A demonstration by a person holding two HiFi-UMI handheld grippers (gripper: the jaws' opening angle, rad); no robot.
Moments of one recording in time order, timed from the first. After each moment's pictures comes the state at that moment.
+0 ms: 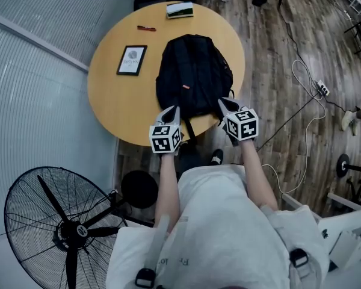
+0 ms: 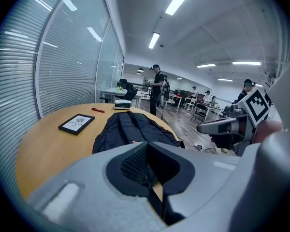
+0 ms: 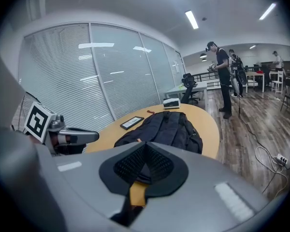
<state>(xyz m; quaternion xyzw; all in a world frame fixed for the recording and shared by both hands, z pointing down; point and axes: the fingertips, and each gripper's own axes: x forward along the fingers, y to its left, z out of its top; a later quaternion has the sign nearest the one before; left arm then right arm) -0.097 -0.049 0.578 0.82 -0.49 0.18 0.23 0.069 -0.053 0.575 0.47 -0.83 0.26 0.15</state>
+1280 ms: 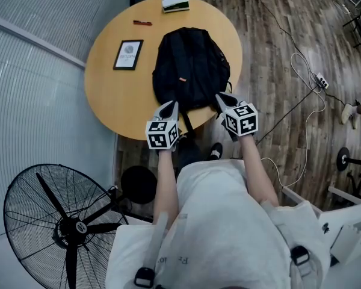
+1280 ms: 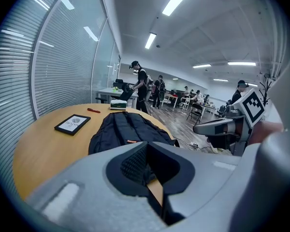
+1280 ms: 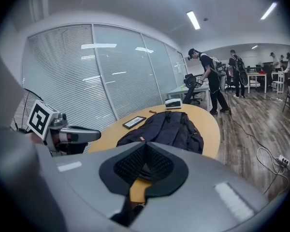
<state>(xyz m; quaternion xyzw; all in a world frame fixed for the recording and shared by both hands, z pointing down) -0.088 -0.038 0.573 0.83 -0.47 0.18 0.22 0.070 -0.041 0.574 0.46 -0.84 0.25 0.15</state>
